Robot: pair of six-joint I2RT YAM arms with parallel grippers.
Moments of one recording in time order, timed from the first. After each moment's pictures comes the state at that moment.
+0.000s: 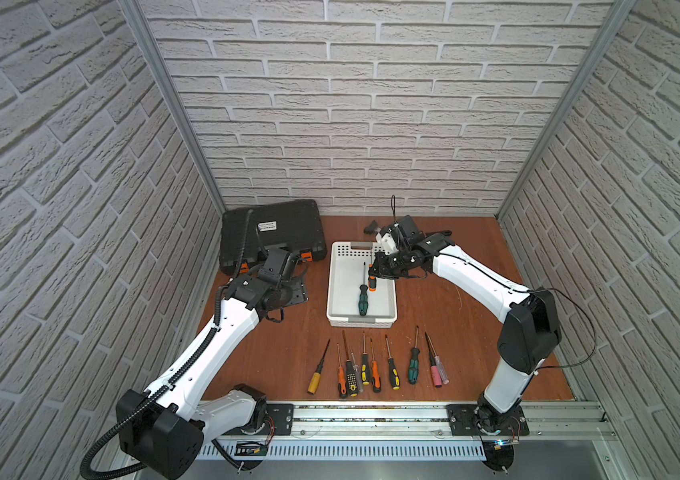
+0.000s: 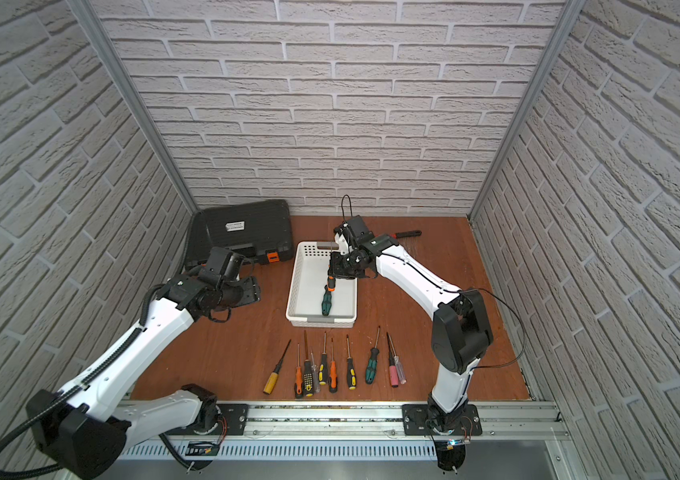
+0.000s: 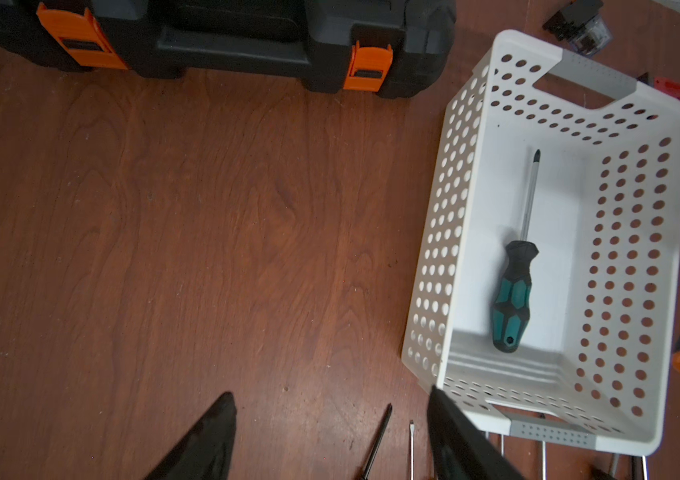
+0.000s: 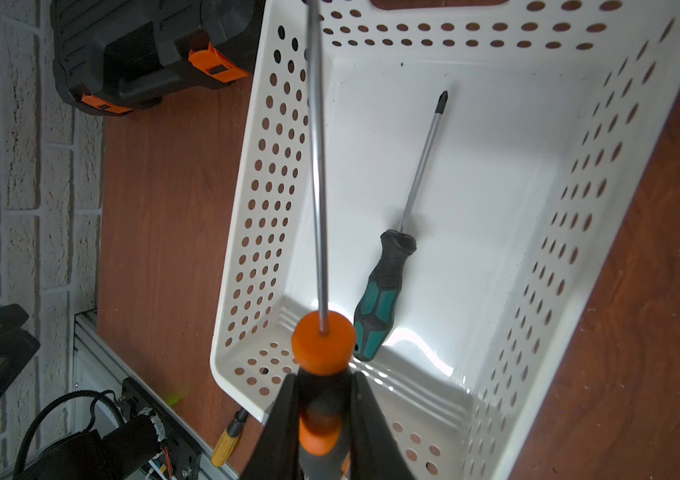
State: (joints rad) left arm -0.42 1.14 1.07 -0.95 -0.16 -0.60; right arm 0.50 1.79 1.55 -0.79 -0.28 0.53
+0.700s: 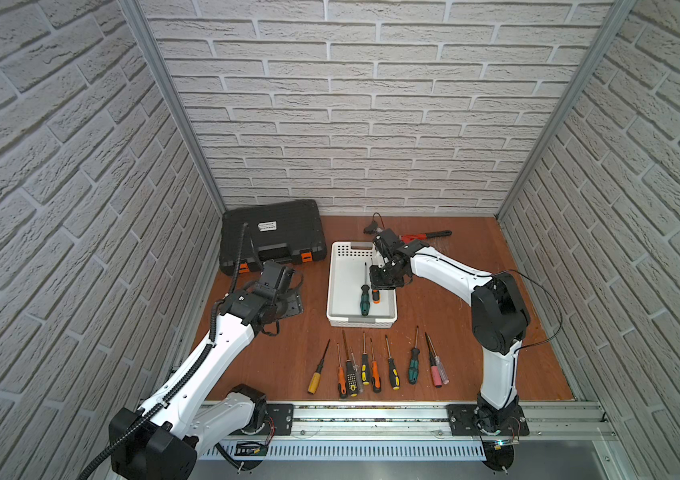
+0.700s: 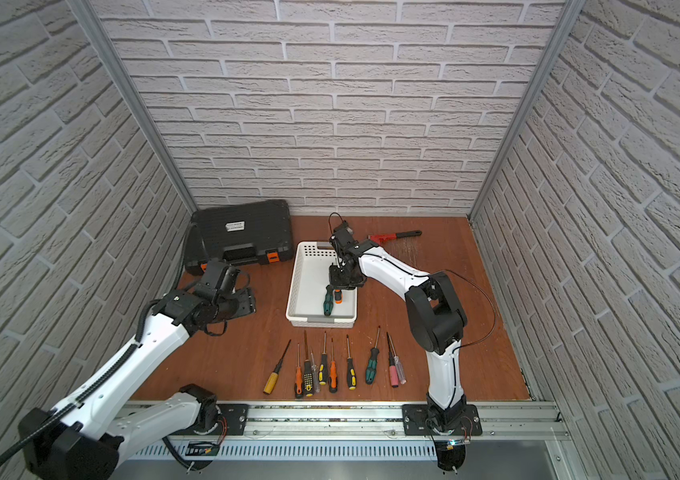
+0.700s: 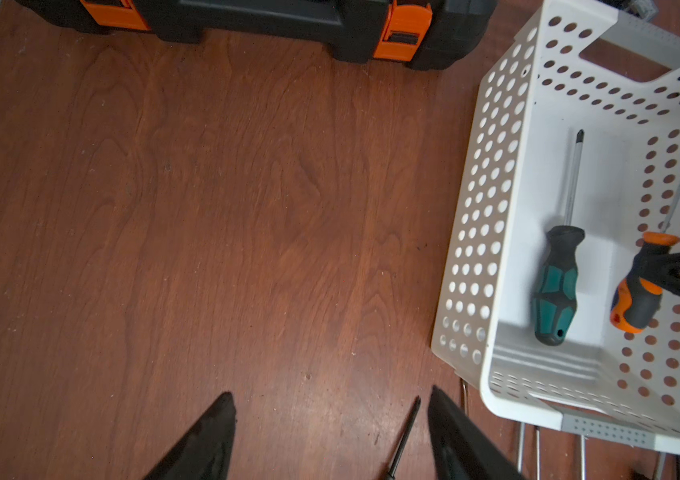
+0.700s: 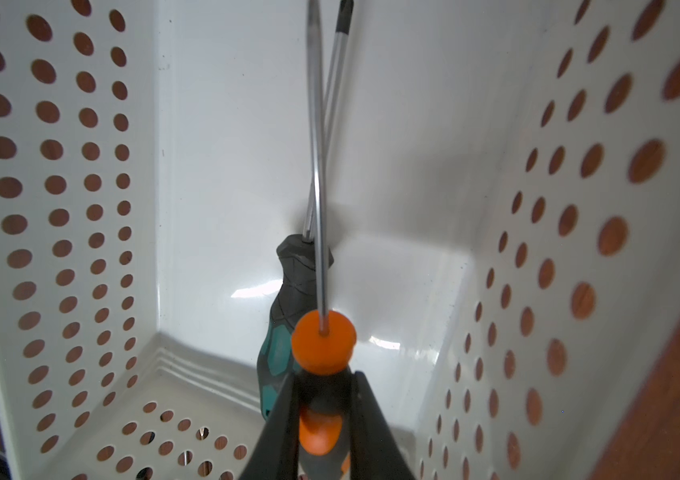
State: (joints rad) left arm -0.41 1.03 0.92 -0.91 -0.17 -0.60; right arm 0.53 1.99 1.59 -0.87 -0.12 0.52
